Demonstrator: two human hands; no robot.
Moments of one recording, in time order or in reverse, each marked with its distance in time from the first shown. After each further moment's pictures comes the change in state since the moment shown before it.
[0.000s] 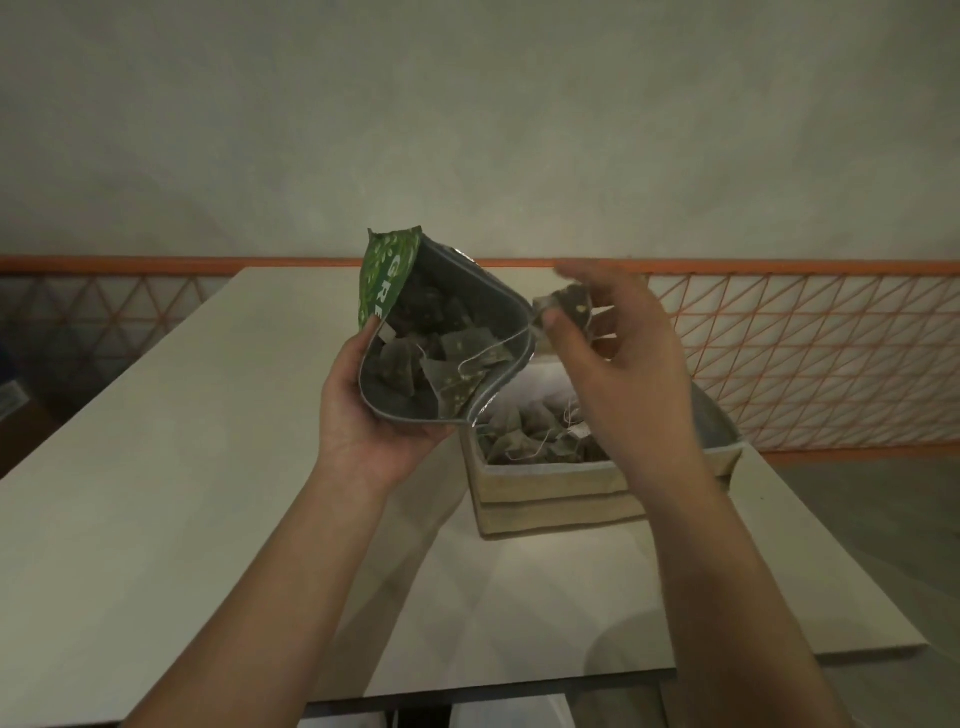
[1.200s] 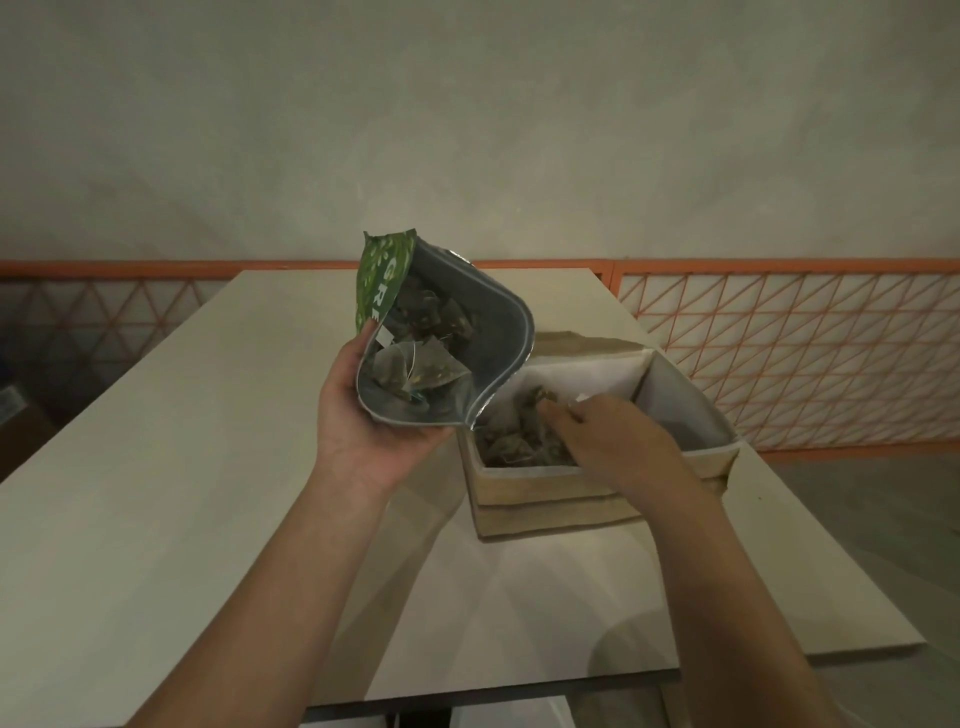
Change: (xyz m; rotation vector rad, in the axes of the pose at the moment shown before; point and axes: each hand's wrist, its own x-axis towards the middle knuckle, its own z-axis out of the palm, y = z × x) left_hand 0.003 -0.001 0.002 -0.099 -0.018 -0.039; right_hand -0.008 0.069 -0.003 -0.746 -0.575 0.451
